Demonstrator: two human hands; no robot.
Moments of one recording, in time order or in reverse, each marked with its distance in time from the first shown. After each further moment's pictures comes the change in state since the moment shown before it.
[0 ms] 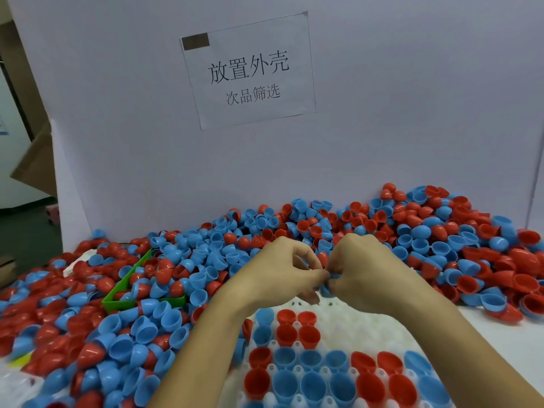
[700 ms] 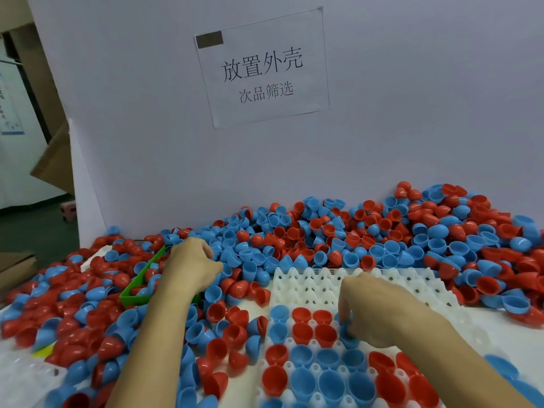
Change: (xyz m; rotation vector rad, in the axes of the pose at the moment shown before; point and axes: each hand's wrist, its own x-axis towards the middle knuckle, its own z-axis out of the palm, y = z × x) left_hand -0.015 -0.087 -0.082 0.448 0.585 -0.474; right_hand -0.006 -0.001 0.032 -0.239 -0.358 0.018
